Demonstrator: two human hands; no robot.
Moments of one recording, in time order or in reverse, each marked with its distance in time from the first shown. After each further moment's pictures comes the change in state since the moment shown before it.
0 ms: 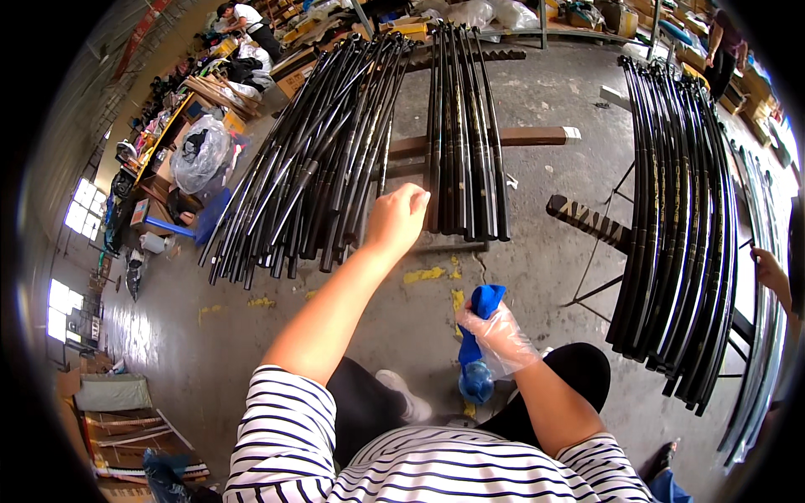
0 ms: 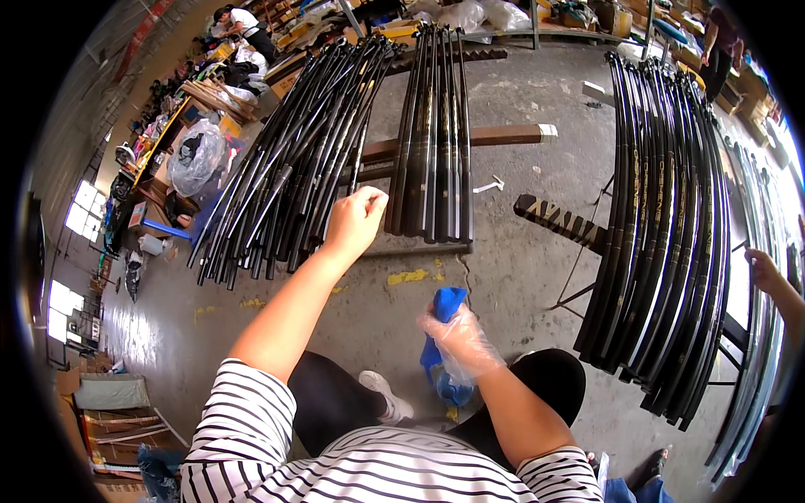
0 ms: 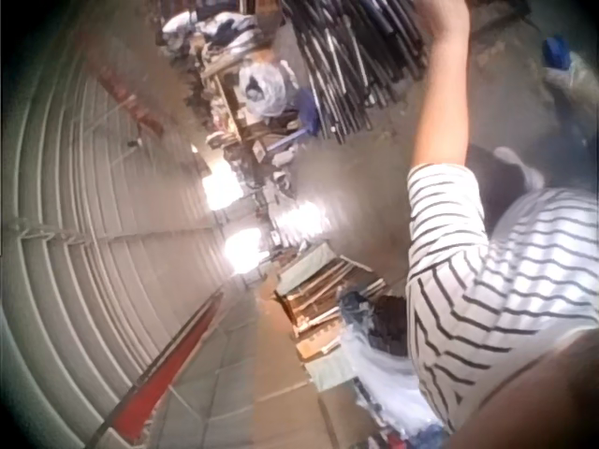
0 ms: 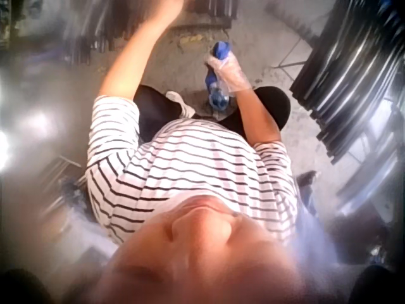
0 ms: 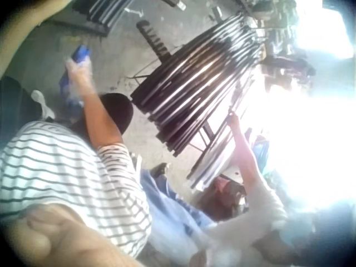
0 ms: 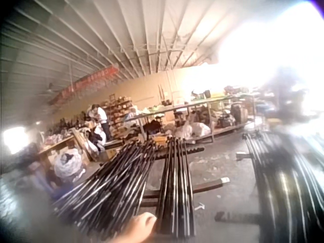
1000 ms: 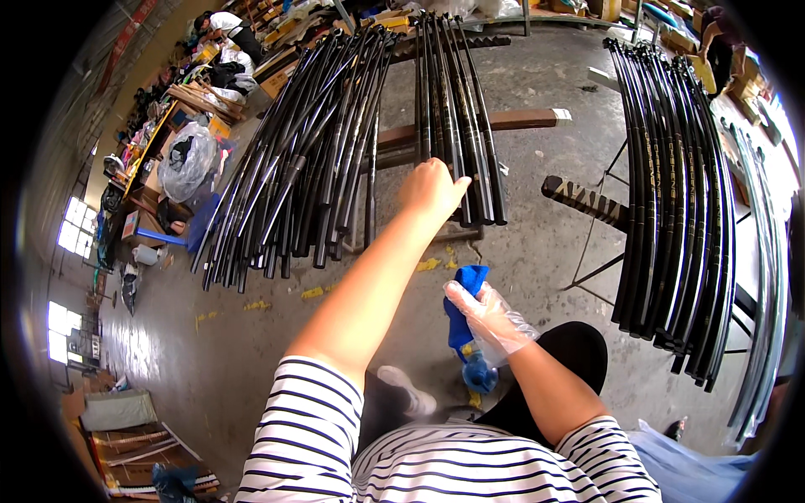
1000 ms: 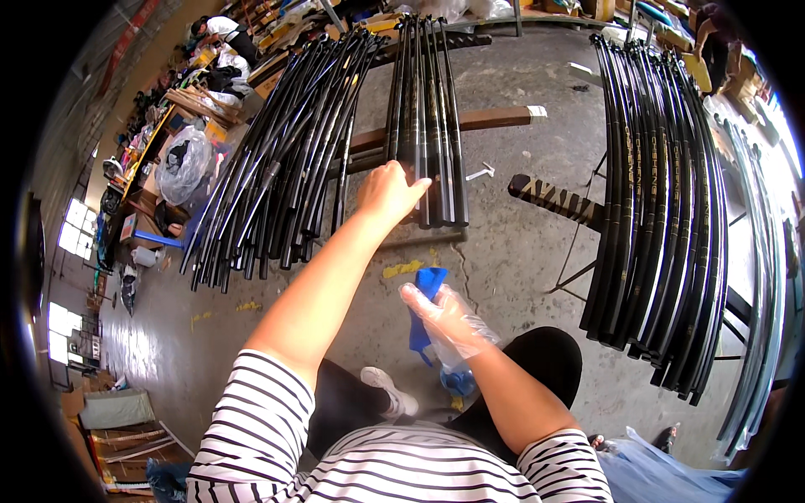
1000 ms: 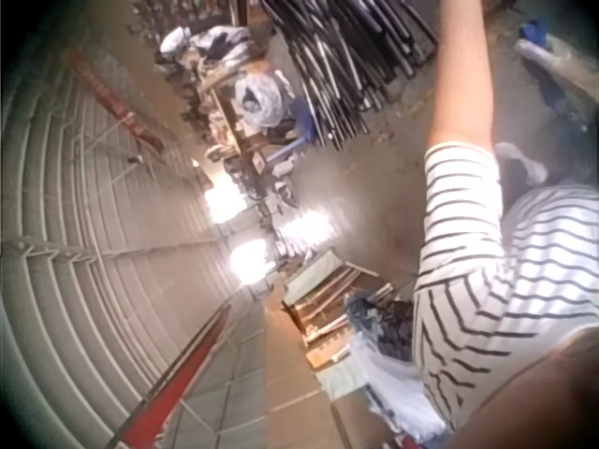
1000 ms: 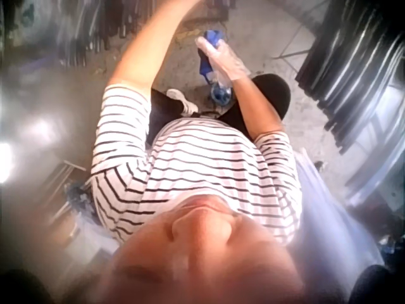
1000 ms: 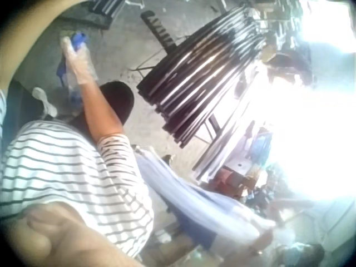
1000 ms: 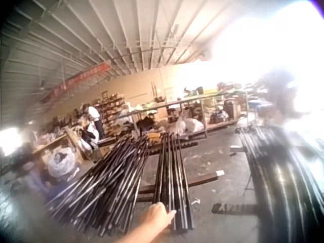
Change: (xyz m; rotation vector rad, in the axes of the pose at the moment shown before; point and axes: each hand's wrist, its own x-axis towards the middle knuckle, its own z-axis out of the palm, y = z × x) left_hand 0.032 0.048 0.035 0.261 -0.242 -0.200; right_hand 0.002 -0.021 0.016 -0.012 -0.052 0.095
